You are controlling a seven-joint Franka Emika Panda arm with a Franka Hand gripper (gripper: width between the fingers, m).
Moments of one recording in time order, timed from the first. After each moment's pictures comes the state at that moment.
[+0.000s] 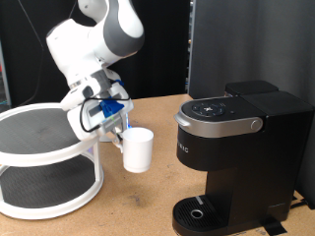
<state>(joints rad) 0.28 -0.36 -0.46 -2.86 0.89 2.76 -1.04</state>
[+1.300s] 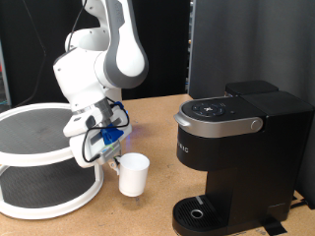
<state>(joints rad) 0.32 -0.09 -0.45 -2.80 1.24 2.80 -1.35</state>
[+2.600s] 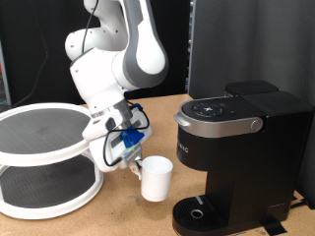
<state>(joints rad) 0.34 -0.02 -0.34 -2.69 1.36 2.79 -1.31</state>
